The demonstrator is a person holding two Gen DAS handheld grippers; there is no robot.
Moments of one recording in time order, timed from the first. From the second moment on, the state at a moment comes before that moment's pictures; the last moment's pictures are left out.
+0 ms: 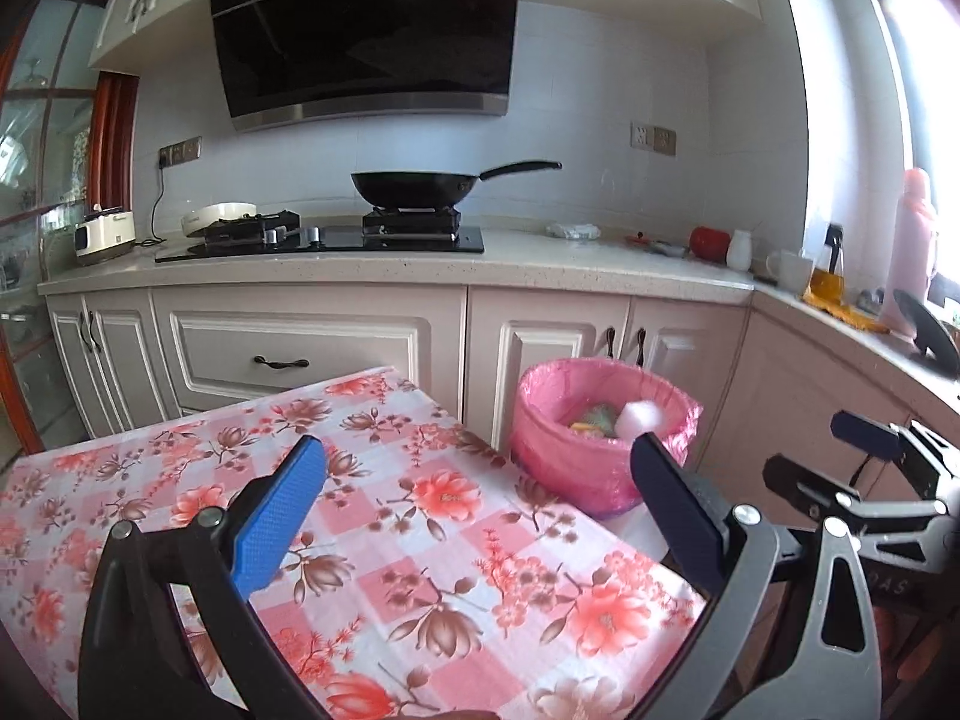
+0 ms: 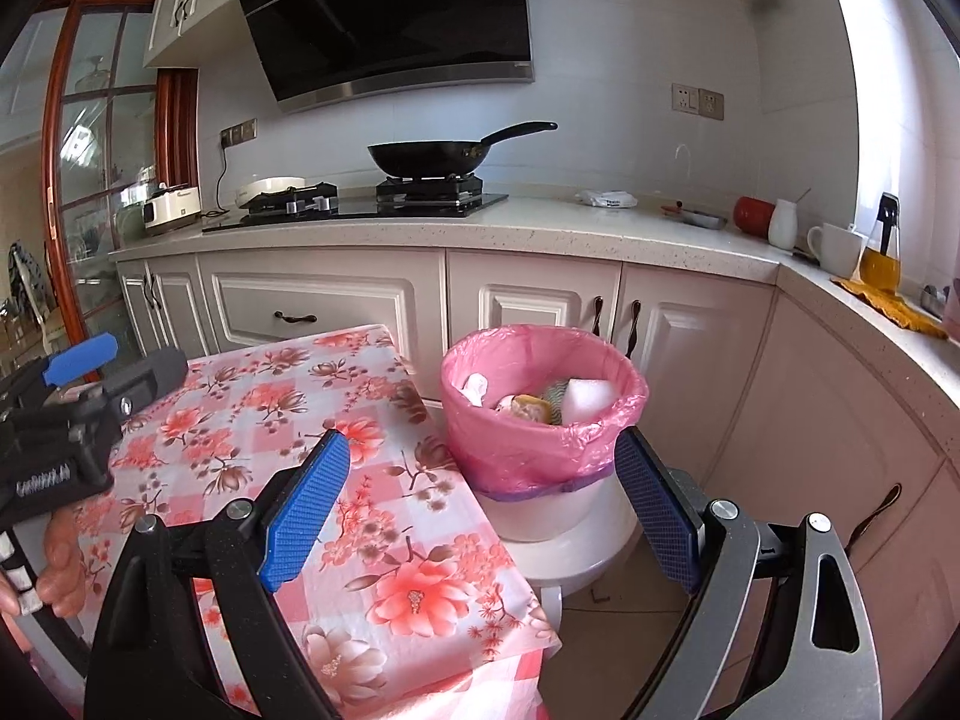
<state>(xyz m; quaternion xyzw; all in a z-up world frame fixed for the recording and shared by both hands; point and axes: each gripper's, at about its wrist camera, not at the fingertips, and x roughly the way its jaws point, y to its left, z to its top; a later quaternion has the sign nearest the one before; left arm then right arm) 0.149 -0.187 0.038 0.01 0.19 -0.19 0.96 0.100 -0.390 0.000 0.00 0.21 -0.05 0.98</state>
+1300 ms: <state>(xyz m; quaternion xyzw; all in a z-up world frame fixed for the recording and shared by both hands) 0.164 -0.248 0.020 0.04 0.20 -0.22 0.95 0.109 -0.436 -0.012 0.02 0.21 -0.09 0.97</state>
